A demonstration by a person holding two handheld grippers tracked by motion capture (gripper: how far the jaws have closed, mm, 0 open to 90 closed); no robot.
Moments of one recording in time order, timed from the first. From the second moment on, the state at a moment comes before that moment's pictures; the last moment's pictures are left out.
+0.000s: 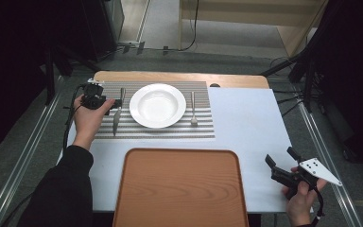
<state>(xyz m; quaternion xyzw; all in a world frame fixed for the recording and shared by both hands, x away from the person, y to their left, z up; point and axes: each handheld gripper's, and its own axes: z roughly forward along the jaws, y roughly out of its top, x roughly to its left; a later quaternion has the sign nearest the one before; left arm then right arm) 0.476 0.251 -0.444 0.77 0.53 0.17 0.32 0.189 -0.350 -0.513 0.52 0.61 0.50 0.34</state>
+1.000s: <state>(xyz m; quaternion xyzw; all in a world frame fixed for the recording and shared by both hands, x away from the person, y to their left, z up) 0.503 0.229 -0.472 0.79 0.54 0.15 0.23 0.189 -0.351 -0.514 0.52 0.60 0.50 0.34</state>
